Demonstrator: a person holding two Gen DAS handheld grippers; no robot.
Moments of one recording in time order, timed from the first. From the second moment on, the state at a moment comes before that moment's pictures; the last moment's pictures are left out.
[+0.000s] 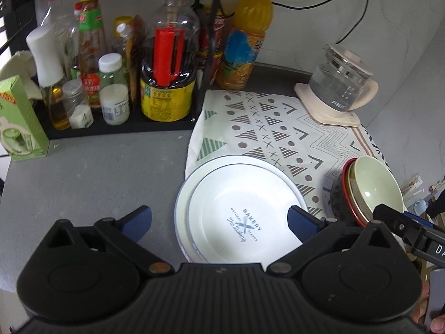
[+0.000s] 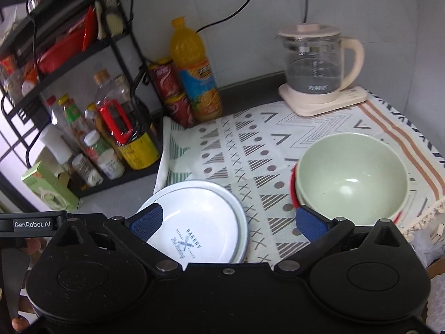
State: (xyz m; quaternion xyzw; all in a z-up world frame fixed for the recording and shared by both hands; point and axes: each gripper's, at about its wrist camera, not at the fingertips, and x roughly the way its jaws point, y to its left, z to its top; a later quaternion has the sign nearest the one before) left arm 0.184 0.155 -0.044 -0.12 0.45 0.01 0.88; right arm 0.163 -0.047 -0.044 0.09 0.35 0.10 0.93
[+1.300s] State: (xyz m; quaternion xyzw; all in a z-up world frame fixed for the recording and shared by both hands) left arm 0.249 0.024 -0.061 -0.07 0.48 -0.08 0.87; right arm 0.153 -0.163 -0.066 0.09 0.37 -0.02 0.92
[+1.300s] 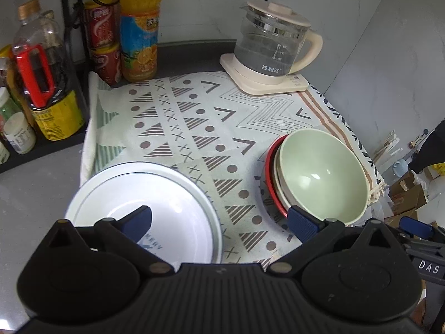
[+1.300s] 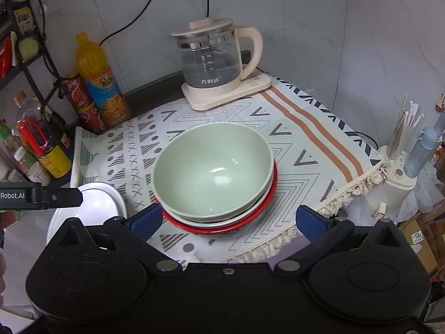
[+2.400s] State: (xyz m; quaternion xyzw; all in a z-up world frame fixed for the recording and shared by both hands) left arm 0.333 -0.043 -0.147 -0.12 0.57 -0.10 0.81; right arm 0.238 -0.216 -0.126 0.14 0.45 0.01 0.88
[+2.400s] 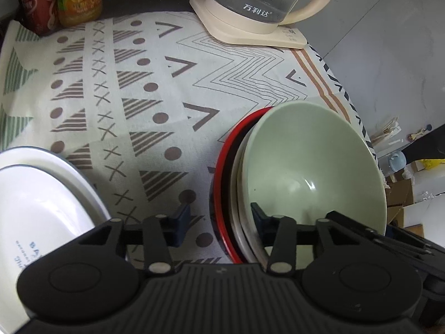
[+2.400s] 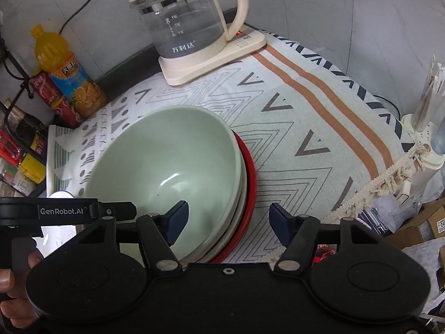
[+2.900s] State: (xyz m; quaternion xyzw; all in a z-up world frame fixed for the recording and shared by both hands) left arm 0.333 -0.047 -0.141 -0.11 0.56 -0.11 0.82; right arm 0.252 -0.222 -0.142 0.17 0.48 0.02 0.86
